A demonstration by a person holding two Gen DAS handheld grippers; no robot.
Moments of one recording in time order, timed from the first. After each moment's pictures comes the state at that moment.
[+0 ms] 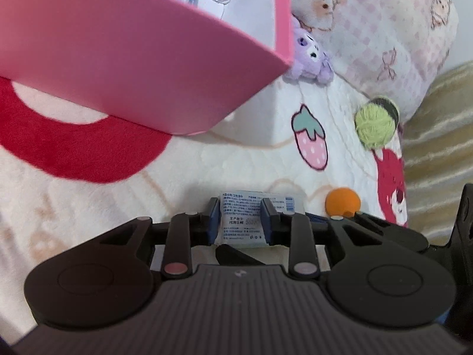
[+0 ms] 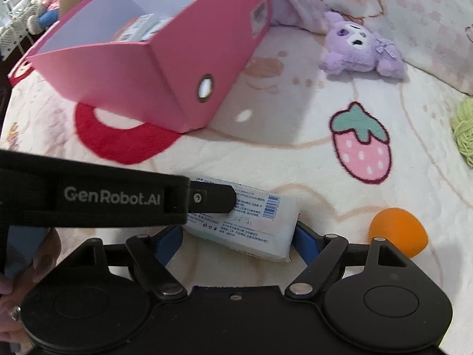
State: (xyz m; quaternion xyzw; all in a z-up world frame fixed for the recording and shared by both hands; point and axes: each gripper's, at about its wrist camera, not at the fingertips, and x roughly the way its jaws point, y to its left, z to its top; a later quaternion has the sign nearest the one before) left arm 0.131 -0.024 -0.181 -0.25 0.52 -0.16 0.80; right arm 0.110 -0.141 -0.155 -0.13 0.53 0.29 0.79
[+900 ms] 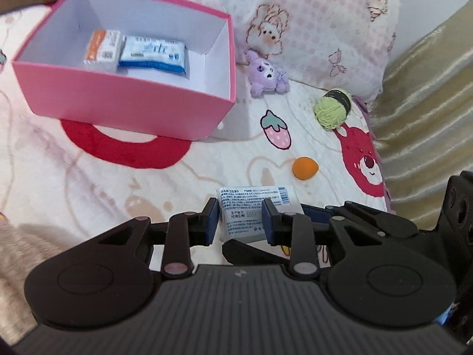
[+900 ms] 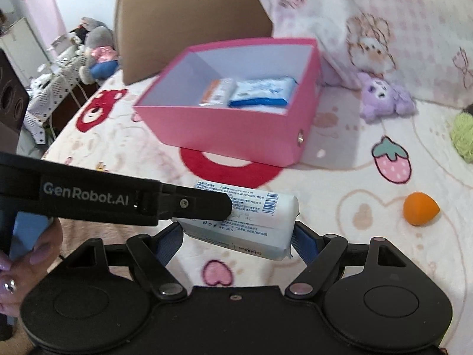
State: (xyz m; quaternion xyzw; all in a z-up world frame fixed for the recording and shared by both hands) left arm 0.037 0.039 -0.059 -0.18 0.49 -0.19 0.83; right arm 0.011 -0.140 -0.061 -0.03 0.45 0.35 0.82
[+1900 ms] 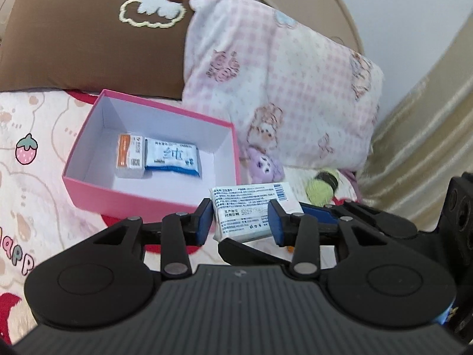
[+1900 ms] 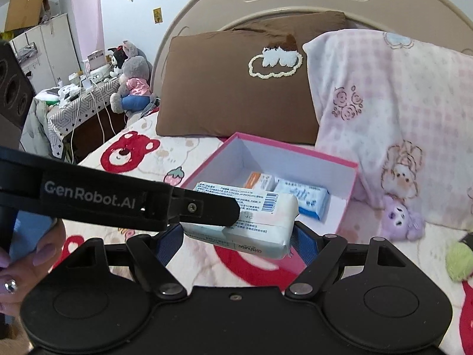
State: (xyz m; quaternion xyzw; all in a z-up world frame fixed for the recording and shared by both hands) left arm 0.063 0.107 0.047 -0.20 0.39 -0.16 0.89; right arm 0.030 -0.071 0.048 -0.07 0.34 0.39 0.85
